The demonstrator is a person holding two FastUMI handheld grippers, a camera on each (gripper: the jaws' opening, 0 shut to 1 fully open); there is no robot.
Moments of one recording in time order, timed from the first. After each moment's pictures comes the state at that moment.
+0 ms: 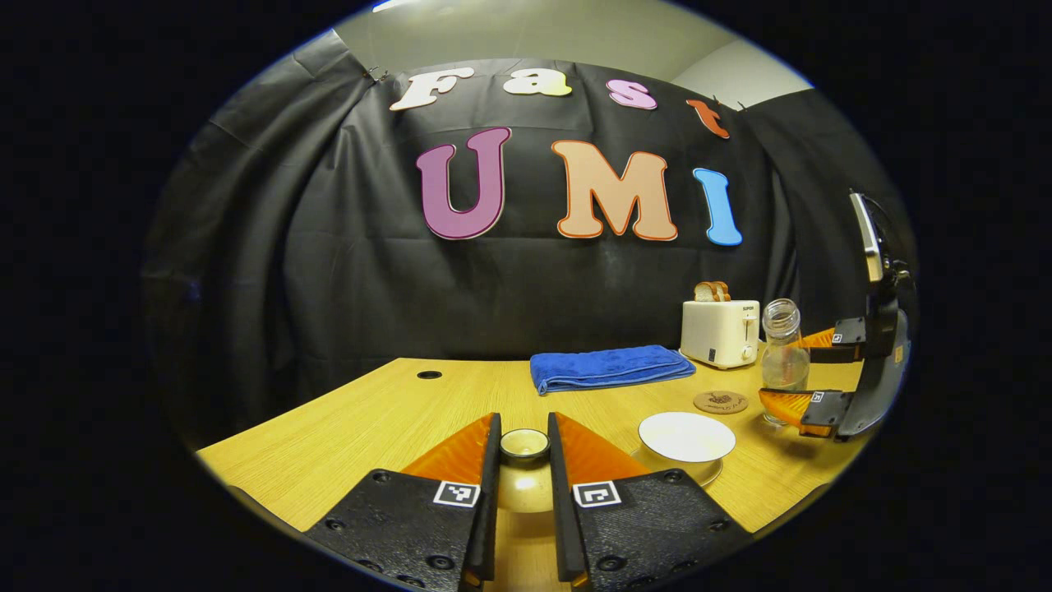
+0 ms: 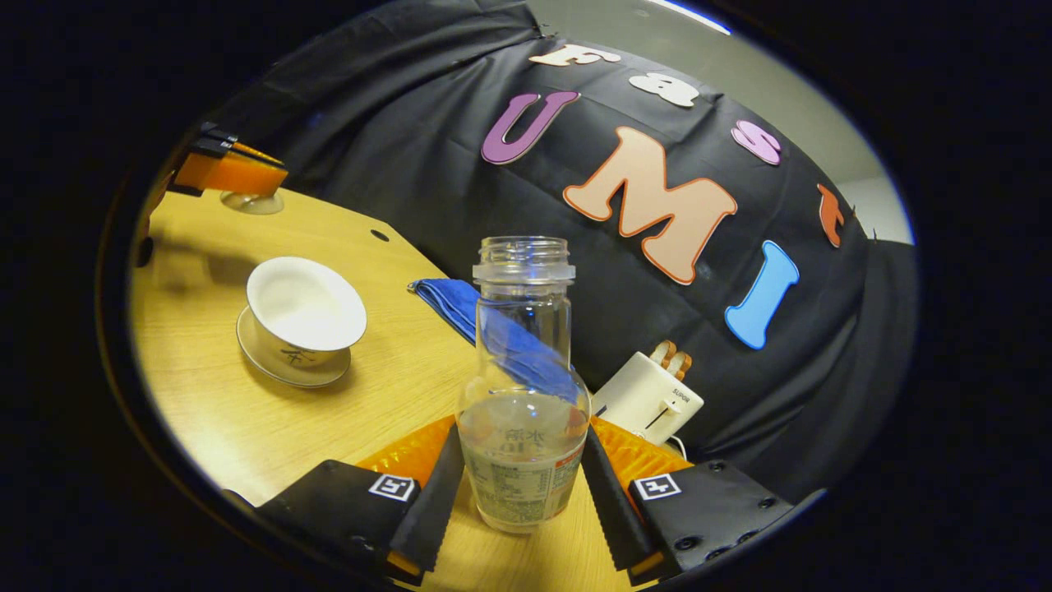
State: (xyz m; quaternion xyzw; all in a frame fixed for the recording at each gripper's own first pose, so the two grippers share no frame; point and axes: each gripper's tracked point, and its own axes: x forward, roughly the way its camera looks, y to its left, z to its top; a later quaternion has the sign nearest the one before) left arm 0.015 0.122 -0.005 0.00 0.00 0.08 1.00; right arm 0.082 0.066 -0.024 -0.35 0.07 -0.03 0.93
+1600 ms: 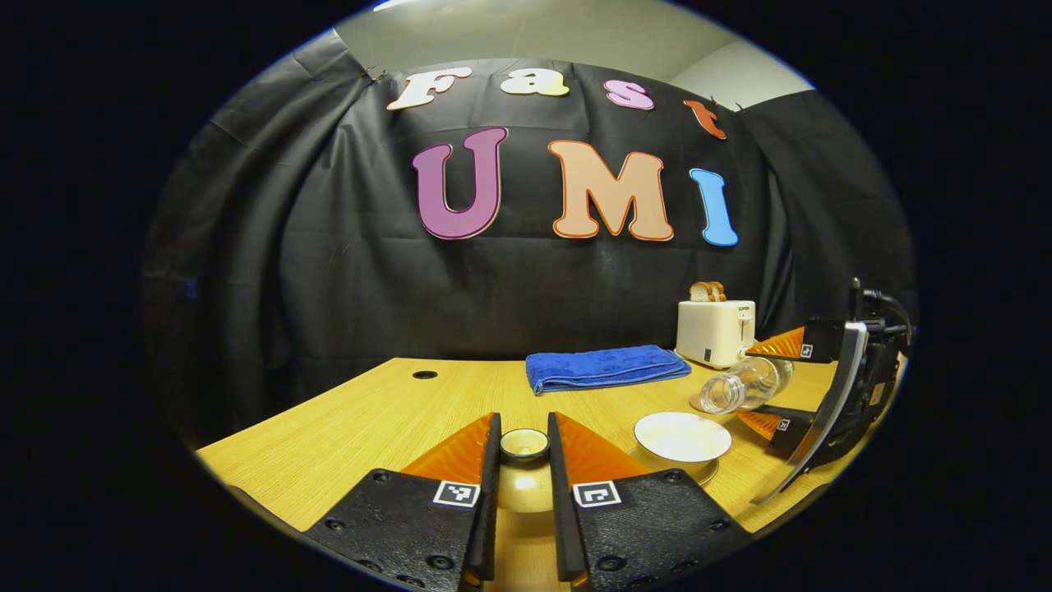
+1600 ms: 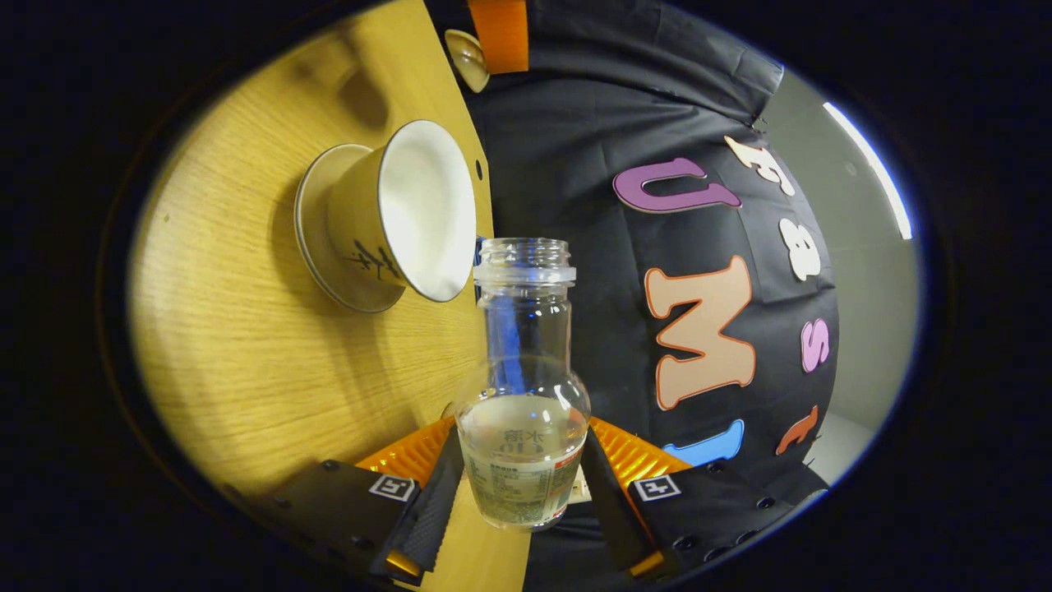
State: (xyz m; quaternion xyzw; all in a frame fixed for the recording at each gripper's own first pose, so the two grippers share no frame) left arm 0.017 0.120 -0.005 0.00 0.00 0.07 1.00; right arm 0.099 0.105 -0.030 -0.68 0.03 -0.01 0.74
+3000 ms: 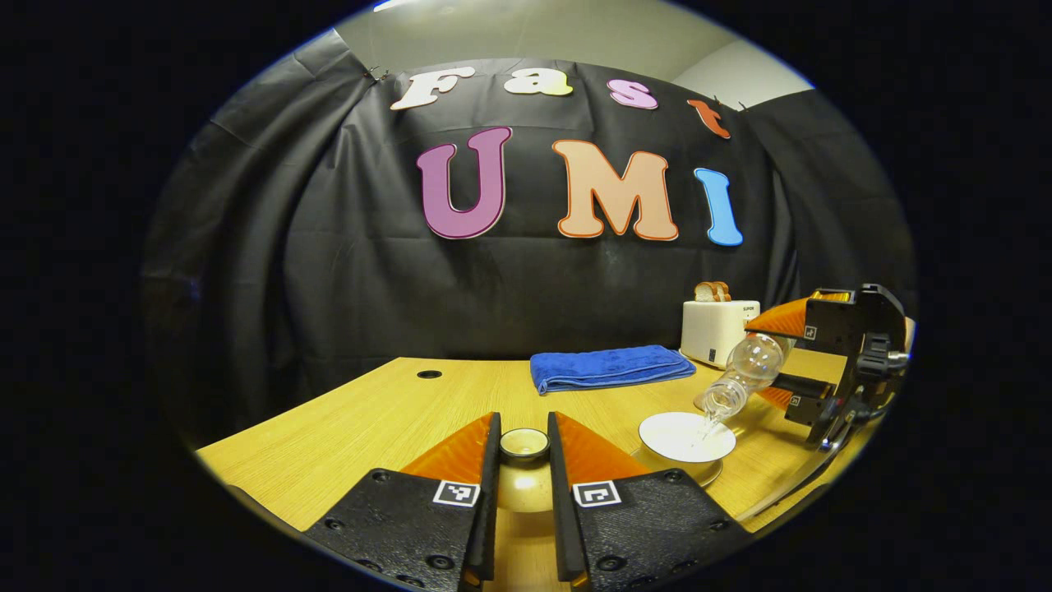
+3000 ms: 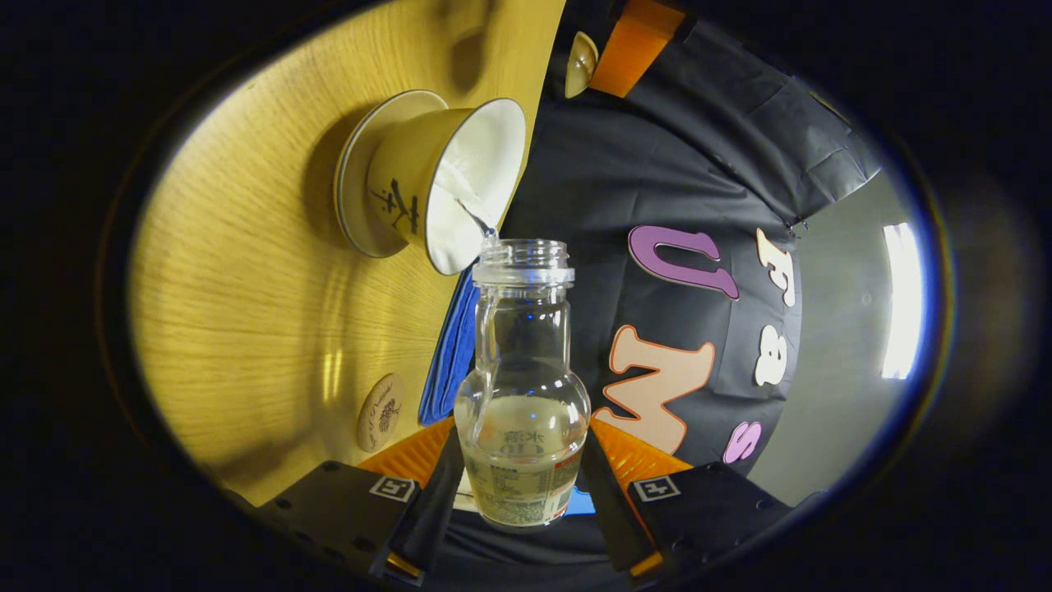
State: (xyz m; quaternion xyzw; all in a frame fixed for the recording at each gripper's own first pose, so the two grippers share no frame) left arm 0.016 0.122 -0.006 0.00 0.00 0.08 1.00; right arm 0.102 0.108 0.007 -0.80 -0.02 -0.01 0.60
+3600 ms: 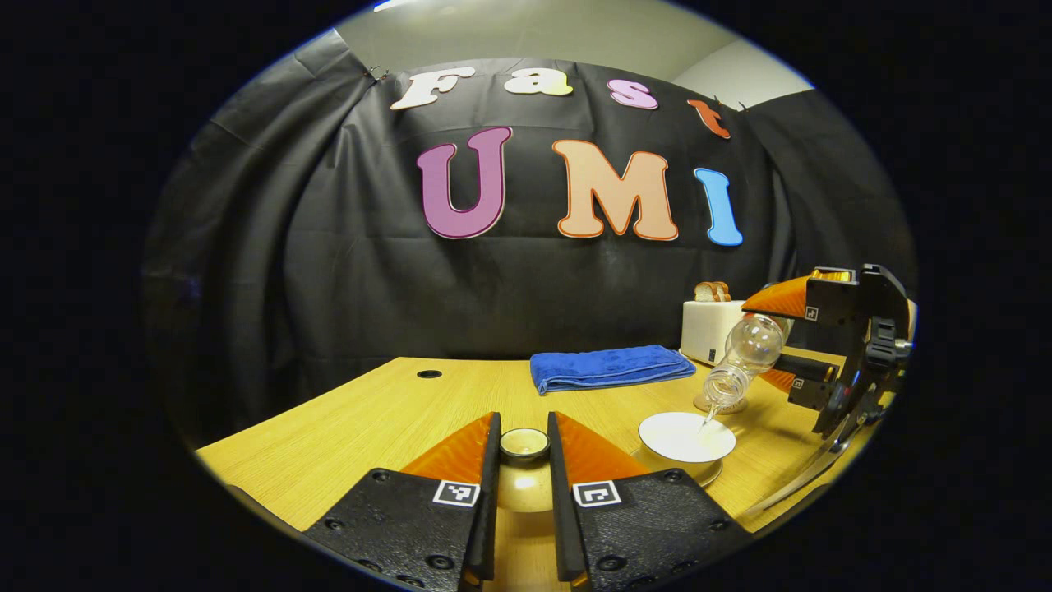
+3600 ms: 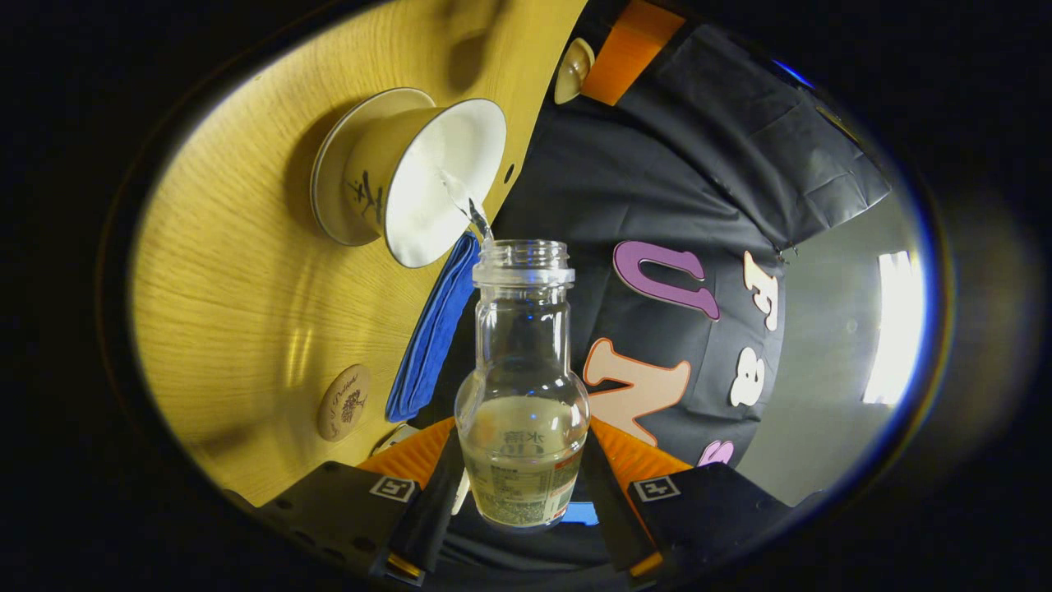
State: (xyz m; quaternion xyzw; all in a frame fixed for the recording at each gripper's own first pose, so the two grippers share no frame) left arm 0.015 0.123 -0.005 0.00 0.00 0.08 1.00; right arm 0.104 0.123 0.025 -0.83 -0.06 -0.01 0.55
